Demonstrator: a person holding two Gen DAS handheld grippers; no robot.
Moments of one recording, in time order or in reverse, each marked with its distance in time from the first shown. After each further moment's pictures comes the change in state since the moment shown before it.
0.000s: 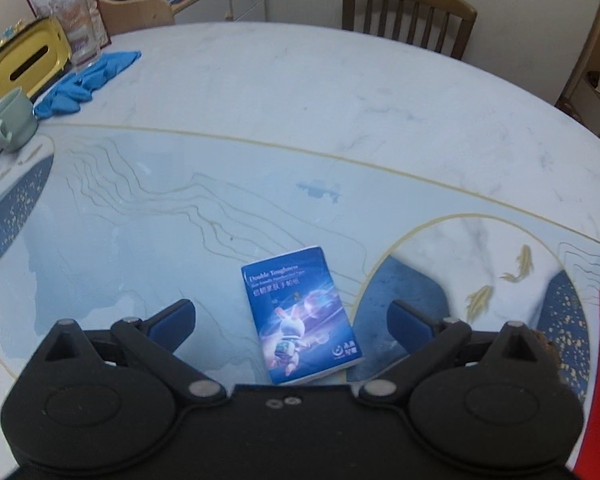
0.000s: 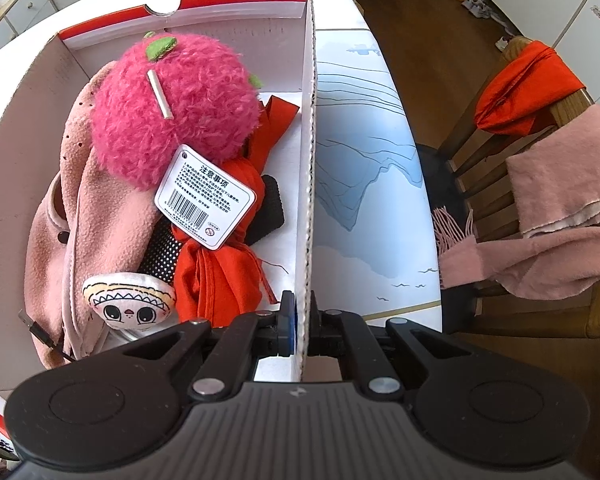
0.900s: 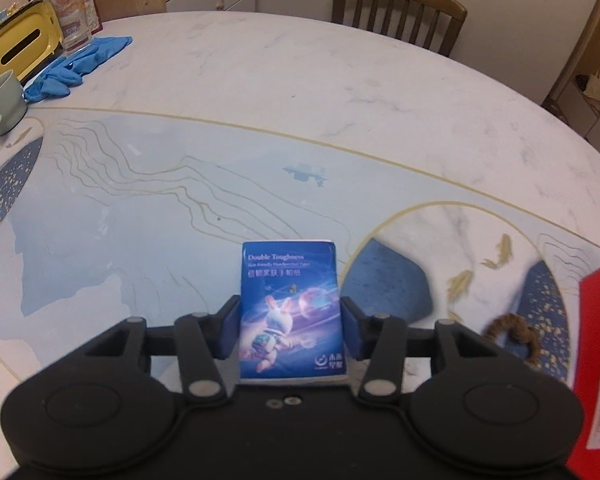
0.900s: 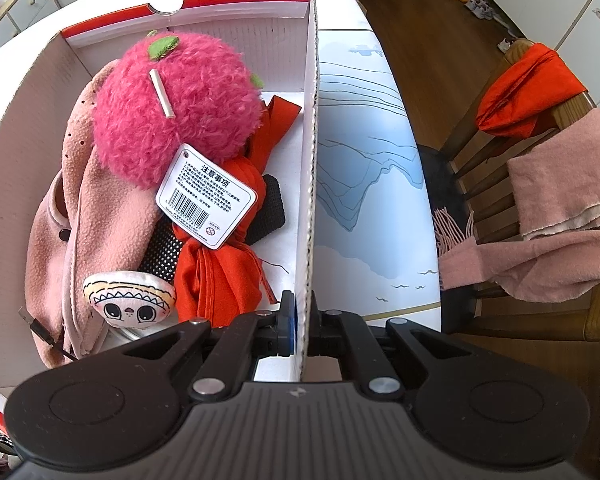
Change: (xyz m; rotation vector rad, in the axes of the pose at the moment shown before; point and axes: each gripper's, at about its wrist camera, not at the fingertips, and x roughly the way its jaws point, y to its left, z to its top) left arm -0.020 0.001 -0.010 -0.008 0.012 -0.080; right arm -0.001 0.001 0.000 0.030 0.008 -0.016
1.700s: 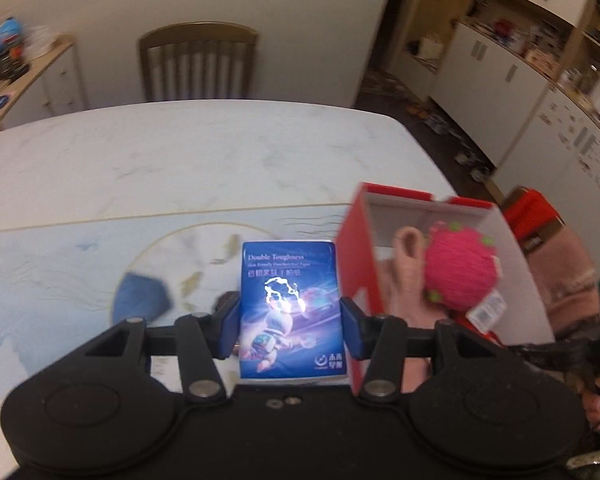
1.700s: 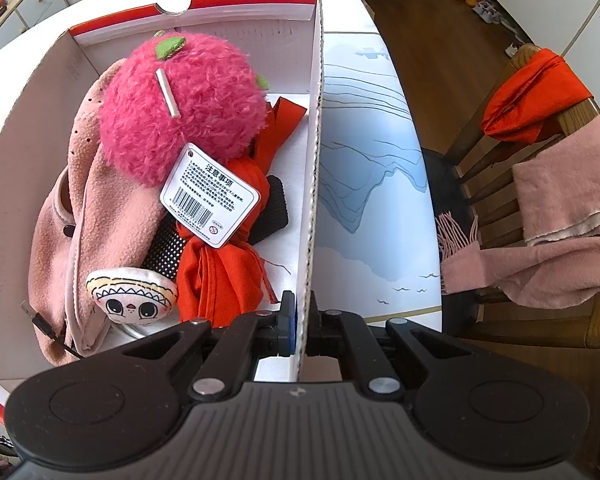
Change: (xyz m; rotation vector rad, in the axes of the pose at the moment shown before) left arm -0.123 -0.145 -0.043 0.369 -0.099 -0.345; right arm 0.000 -0.001 0.001 0.028 0.001 -0.003
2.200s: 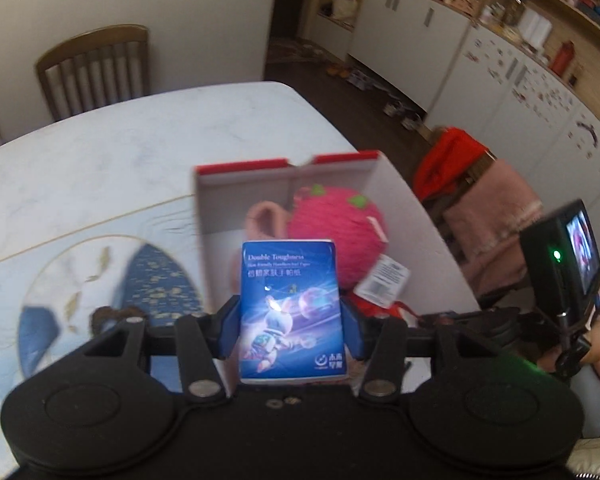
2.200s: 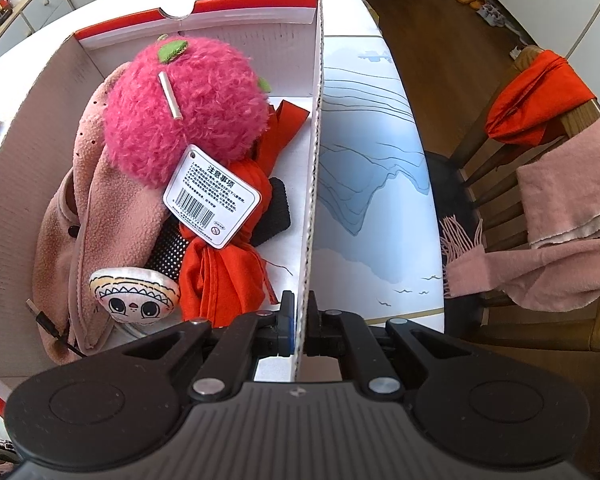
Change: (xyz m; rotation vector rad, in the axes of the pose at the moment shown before) left arm 0.030 -0.103 -0.003 0.204 0.078 -0.136; right arm -0.001 -0.003 -0.001 0.023 -0.009 0.012
